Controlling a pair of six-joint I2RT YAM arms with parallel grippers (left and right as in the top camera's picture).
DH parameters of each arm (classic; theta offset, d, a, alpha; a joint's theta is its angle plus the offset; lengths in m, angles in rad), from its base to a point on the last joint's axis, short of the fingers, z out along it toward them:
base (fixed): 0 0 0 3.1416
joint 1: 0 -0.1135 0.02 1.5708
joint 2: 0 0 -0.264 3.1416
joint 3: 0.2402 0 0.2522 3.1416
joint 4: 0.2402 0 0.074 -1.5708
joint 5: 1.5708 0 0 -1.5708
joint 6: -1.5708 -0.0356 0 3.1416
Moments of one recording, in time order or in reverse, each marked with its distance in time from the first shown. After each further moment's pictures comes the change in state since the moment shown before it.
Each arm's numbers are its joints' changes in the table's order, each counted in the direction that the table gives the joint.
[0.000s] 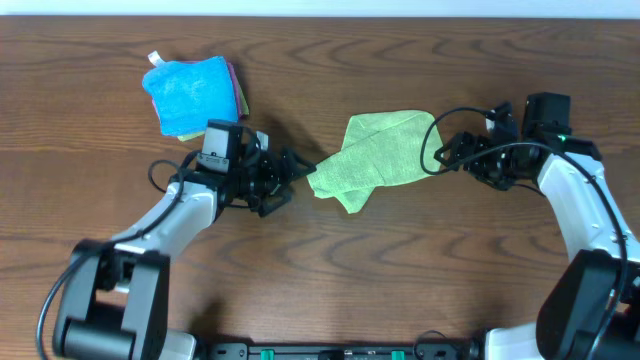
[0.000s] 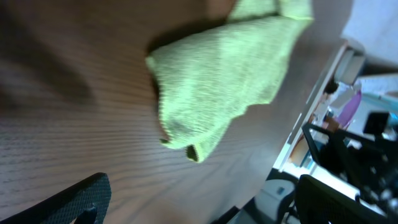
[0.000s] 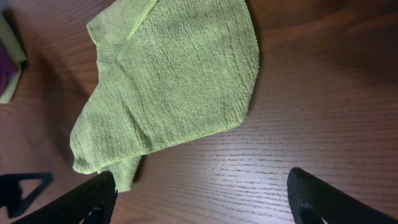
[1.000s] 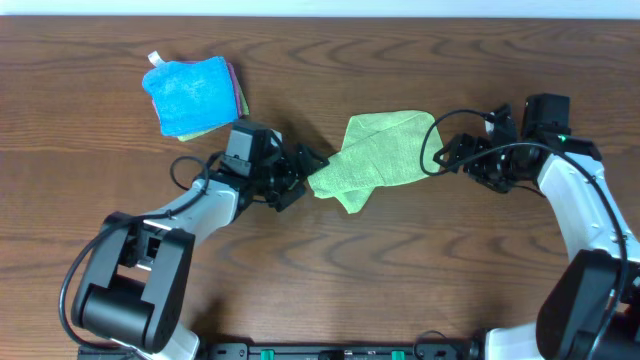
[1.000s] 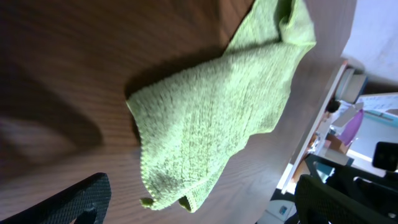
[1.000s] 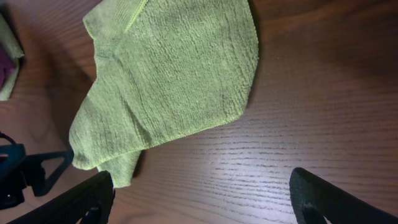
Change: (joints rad) left arm 0.098 0.093 0.001 -0.214 -0.122 0.119; right arm 0.000 0.000 0.000 0.023 0.000 0.000
